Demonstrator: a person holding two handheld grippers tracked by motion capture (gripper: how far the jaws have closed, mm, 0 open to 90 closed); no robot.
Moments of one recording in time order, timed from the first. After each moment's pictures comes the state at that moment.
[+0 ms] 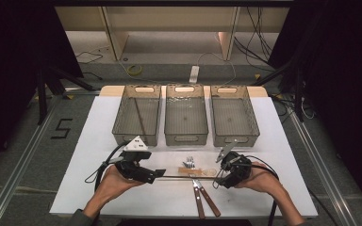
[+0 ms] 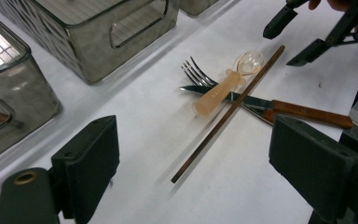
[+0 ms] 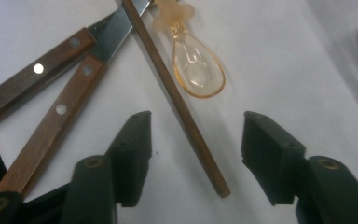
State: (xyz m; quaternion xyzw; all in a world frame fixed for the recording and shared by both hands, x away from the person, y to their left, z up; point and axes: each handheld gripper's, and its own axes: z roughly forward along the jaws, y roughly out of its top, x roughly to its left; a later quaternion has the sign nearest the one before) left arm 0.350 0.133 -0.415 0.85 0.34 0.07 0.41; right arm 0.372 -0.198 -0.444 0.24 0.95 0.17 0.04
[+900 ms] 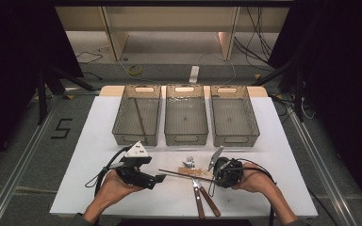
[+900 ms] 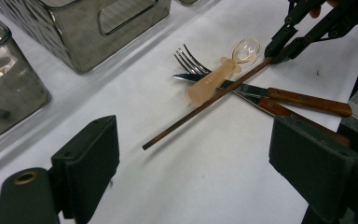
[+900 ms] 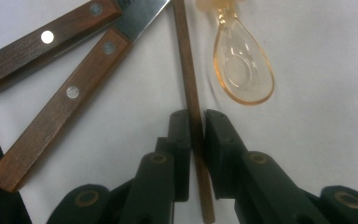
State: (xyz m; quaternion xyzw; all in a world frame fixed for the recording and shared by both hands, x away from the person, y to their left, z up) left arm 0.341 0.132 -0.423 0.85 0.33 0.07 0.40; right arm 0.369 -0.176 -0.457 0.17 0.98 0.11 0.04
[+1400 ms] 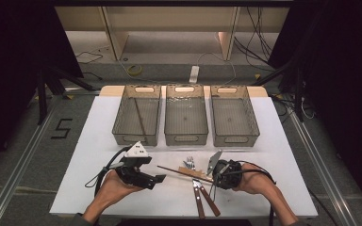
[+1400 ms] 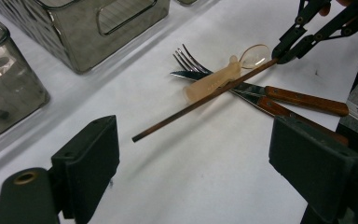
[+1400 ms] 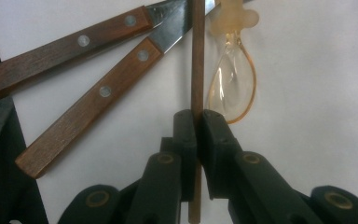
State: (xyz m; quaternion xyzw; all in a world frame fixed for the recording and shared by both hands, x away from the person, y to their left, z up) left arm 0.341 0.133 -0.423 0.85 0.33 0.07 0.40; right arm 0.359 -0.172 -0.448 0.12 0.98 0.12 0.05
